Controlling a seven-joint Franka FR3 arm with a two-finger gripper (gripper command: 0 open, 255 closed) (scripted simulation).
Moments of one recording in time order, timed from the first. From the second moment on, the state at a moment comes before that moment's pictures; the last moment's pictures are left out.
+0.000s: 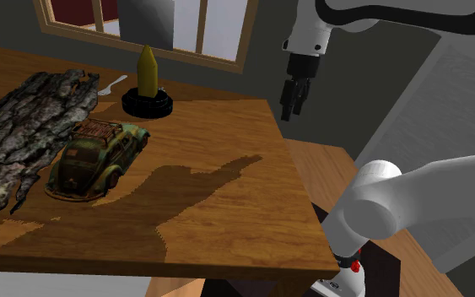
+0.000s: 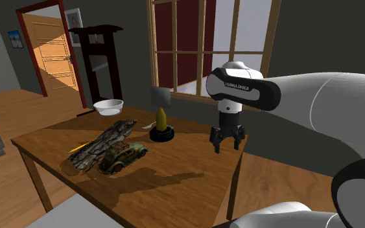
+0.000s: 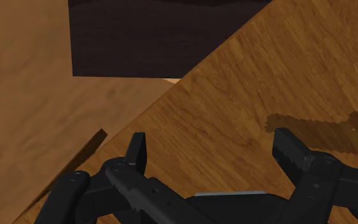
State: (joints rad) arm -0.02 -0.74 -0.07 -2.37 0.01 1.45 -0.13
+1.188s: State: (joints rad) arm -0.09 -0.43 0.34 -2.17 0.11 1.78 0.64
